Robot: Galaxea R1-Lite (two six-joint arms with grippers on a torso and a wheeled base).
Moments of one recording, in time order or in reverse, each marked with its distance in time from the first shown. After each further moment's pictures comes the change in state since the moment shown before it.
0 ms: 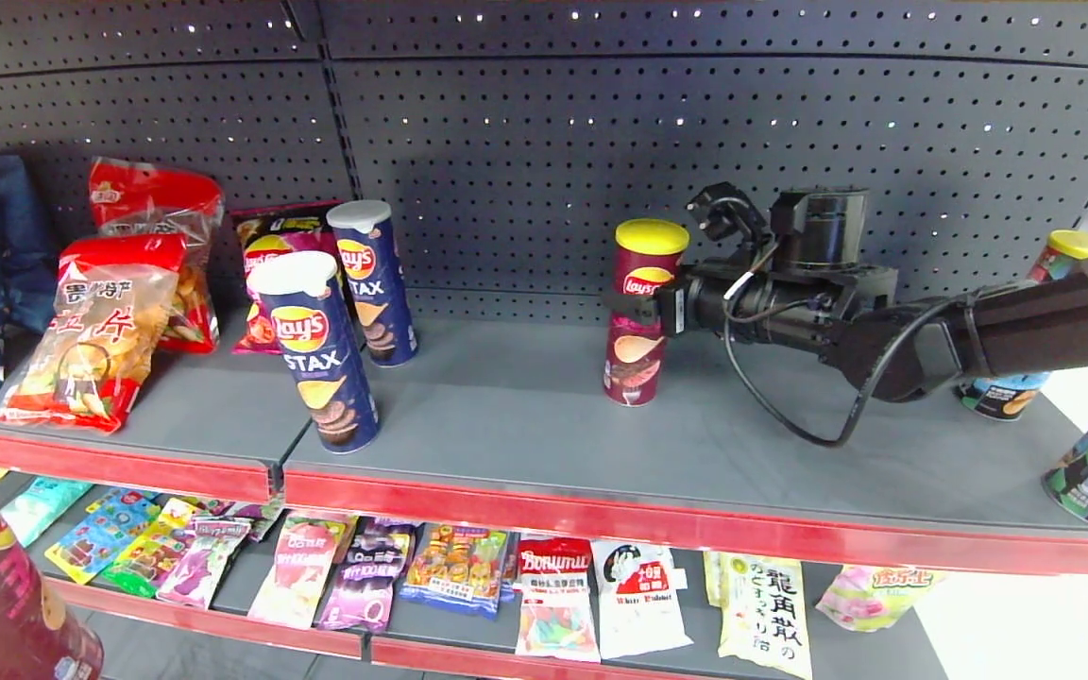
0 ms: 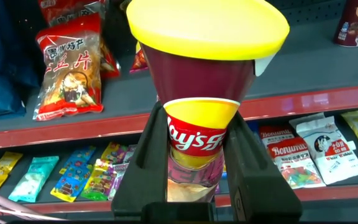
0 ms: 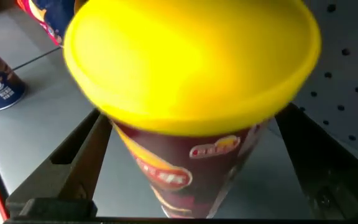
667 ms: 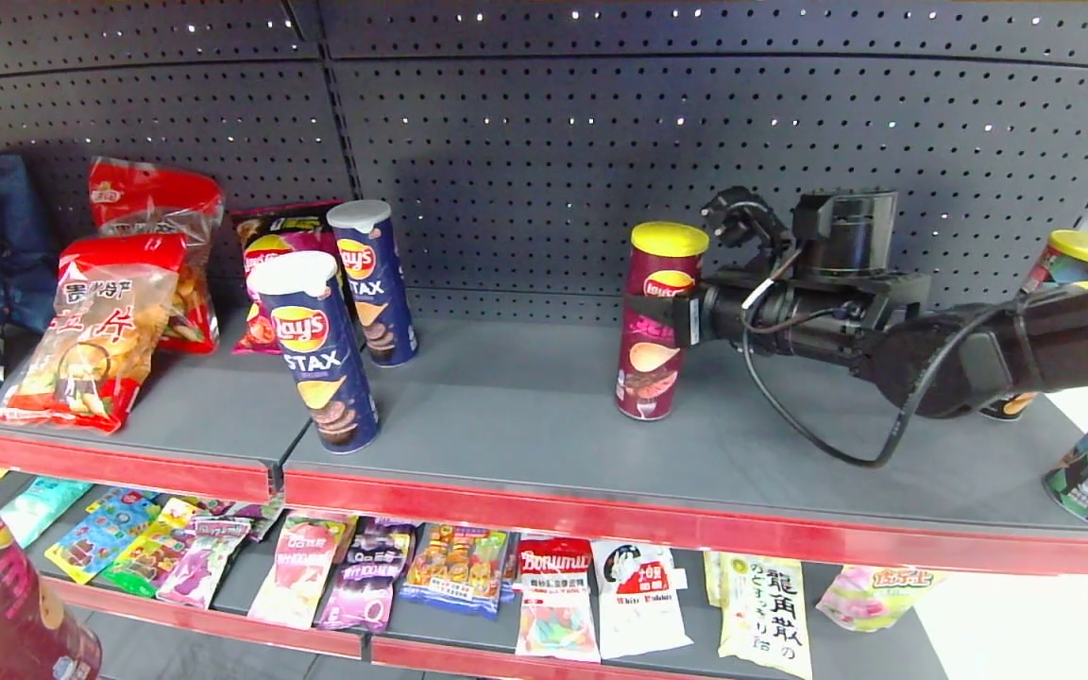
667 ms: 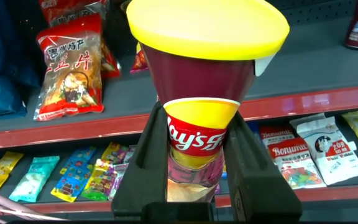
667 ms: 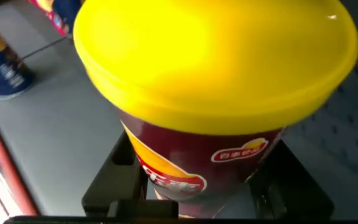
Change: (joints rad) left arm 0.000 -0.002 -0.001 0.000 0.002 0.000; right arm 0.011 -0.091 0.117 0.005 -0.021 -0.001
